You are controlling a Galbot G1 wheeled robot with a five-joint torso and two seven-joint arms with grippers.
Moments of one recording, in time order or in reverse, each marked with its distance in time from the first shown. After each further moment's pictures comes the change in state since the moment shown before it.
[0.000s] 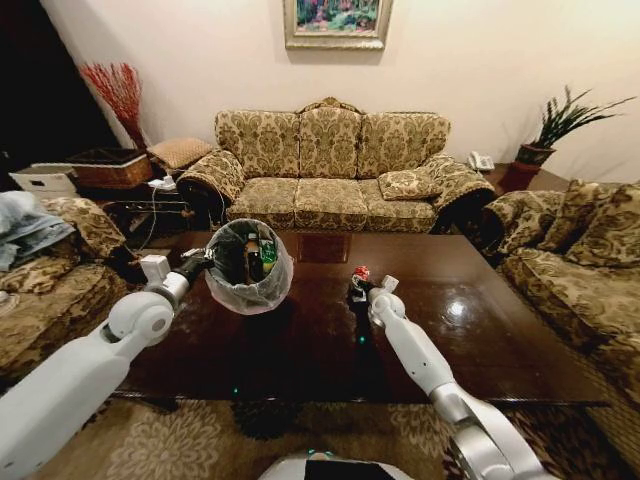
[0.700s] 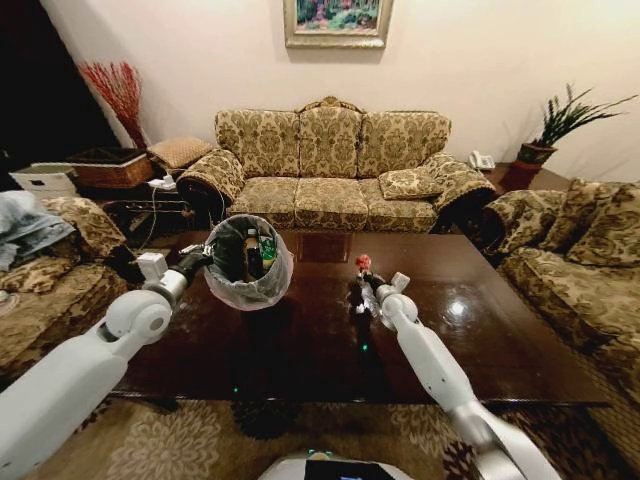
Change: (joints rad) left arm 0.003 0.005 -0.012 -0.019 0.011 -0.012 0.030; right arm -0.191 -0.124 0.035 0.477 -0.068 0.173 -0.141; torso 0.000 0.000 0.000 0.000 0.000
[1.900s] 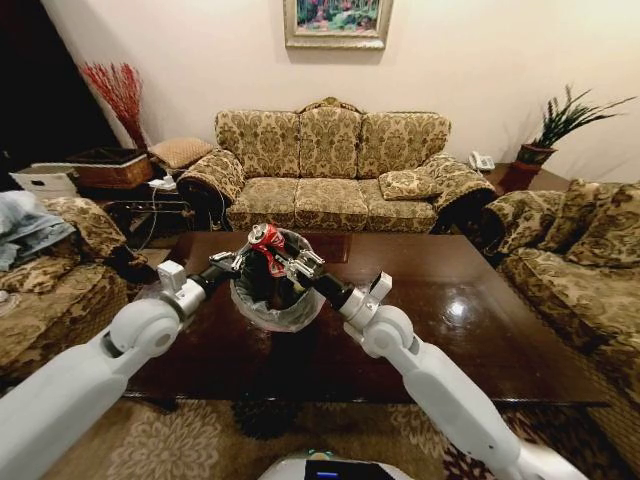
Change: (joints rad) left arm 0.047 0.034 0.010 -0.131 0.054 0.017 0.176; right arm 0.018 -0.115 -0.261 0.488 0.090 0.033 -0.357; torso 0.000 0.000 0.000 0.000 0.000
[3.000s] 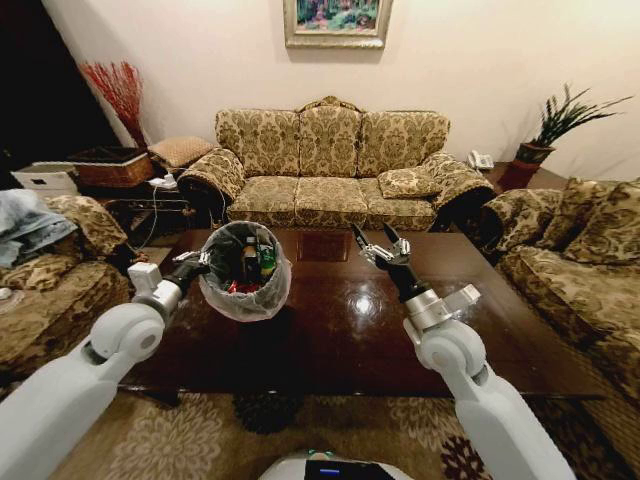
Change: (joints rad) left arm 0.178 -0.102 -0.243 0.008 0.023 0.064 -0.214; right arm -0.330 -0.029 0.414 0.170 -0.217 0.049 0.222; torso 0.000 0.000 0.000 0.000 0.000
